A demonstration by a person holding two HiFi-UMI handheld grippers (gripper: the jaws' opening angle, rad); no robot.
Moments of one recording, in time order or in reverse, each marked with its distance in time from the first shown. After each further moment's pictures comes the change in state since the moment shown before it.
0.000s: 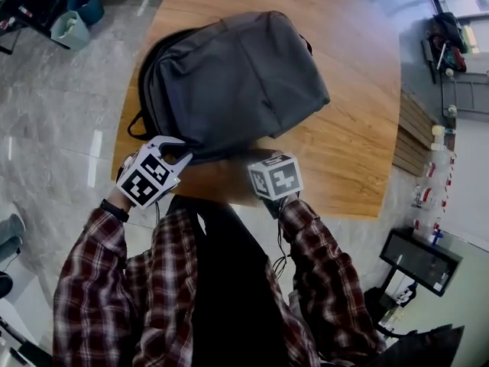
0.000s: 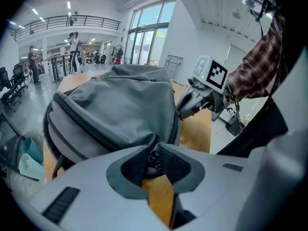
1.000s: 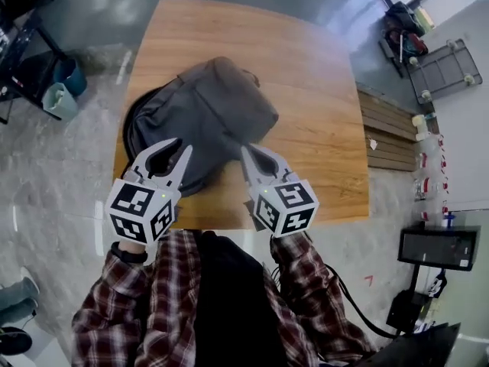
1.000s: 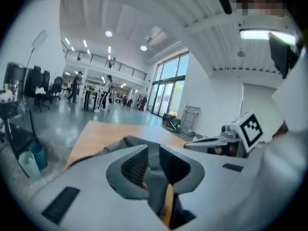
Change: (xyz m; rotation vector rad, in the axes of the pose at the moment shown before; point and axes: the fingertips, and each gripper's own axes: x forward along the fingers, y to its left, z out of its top) left arm -0.125 -0.029 0.196 -0.184 -0.608 0.220; right arm -0.212 0.011 0.108 0.054 -0.789 -0.174
